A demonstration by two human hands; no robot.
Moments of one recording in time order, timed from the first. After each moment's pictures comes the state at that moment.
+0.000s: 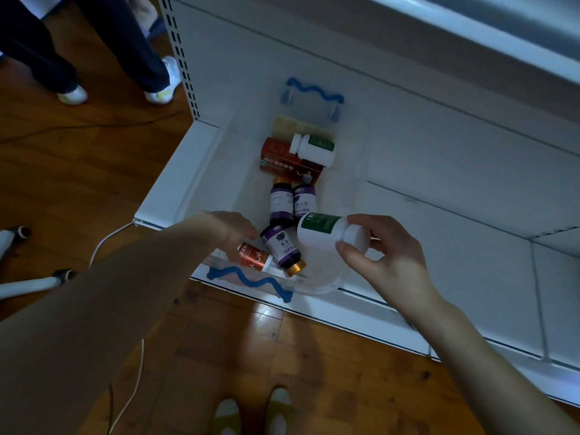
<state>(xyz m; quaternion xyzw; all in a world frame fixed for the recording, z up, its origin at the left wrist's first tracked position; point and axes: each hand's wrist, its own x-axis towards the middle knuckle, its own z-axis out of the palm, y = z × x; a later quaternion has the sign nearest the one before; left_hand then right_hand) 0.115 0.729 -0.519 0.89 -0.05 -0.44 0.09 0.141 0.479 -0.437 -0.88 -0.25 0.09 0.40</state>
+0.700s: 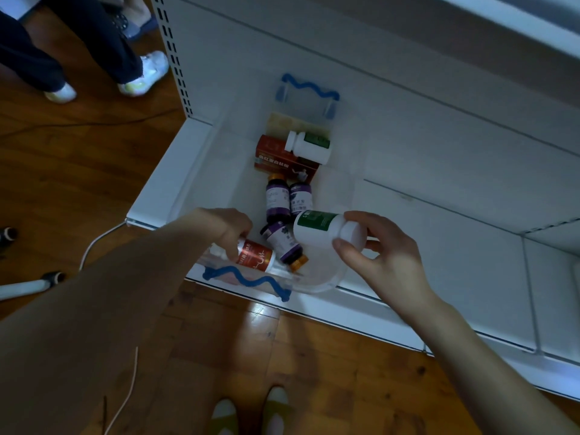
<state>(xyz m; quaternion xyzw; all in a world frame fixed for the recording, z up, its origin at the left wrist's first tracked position) 0.121 0.734 -0.534 0.90 0.00 -0.43 0.12 0.136 0.482 -0.436 -0.88 -0.22 0.11 0.41</state>
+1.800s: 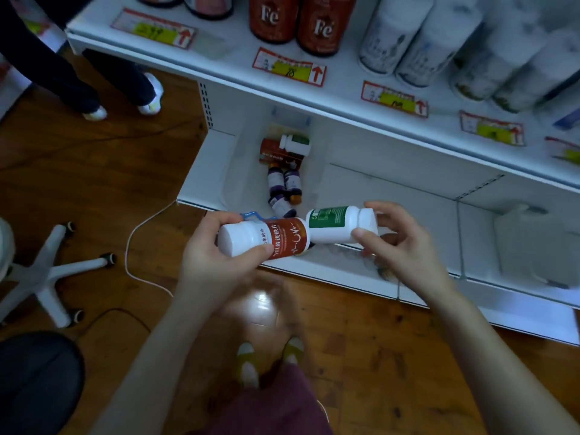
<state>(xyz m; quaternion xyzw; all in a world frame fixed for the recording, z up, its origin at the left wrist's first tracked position) -0.110 0.620 -0.278 0.74 0.33 0.12 0.57 0.012 0.412 -0.256 -0.83 -0.14 0.19 0.51</state>
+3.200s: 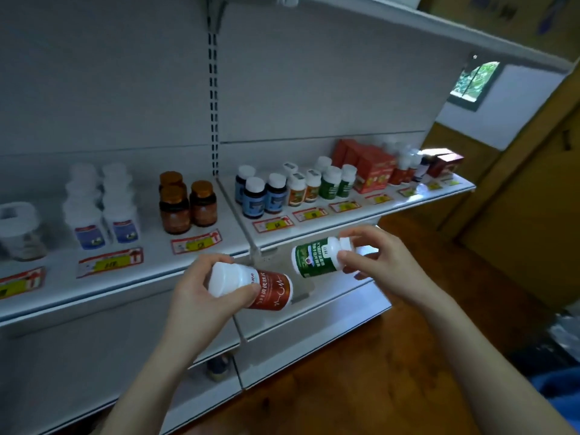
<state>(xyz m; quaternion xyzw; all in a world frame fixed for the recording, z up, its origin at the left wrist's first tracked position) 0.068 0.143 -0.115 0.76 -0.02 0.03 0.64 0.069 -0.108 -0.076 -0.88 0.00 -0.05 0.47</state>
